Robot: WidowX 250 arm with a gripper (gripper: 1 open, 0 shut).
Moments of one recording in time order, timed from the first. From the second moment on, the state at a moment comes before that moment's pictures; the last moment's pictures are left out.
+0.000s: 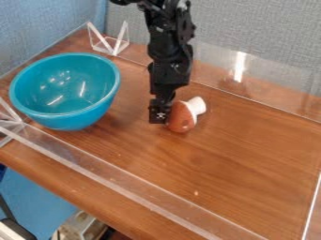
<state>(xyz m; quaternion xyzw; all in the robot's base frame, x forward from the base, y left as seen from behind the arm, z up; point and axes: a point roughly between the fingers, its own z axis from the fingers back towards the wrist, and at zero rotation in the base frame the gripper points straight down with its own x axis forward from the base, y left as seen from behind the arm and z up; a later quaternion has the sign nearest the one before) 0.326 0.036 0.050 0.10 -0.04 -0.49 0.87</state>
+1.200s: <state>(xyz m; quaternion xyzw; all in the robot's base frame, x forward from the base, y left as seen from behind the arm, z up) 0.317 0.045 0.031 0.09 -0.04 -0.45 0.89</state>
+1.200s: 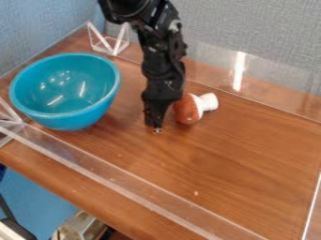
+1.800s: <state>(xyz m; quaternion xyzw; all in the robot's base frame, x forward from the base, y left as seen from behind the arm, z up) 0.308 0.049 0.063 0.09 -0.06 -0.44 0.89</state>
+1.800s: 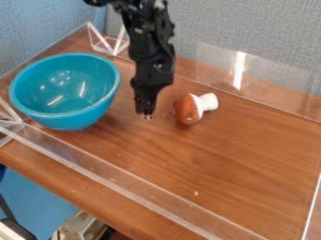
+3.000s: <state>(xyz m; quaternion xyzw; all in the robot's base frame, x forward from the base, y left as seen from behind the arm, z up) 0.354 0.035 0.036 0.07 -0.09 -0.52 0.85</state>
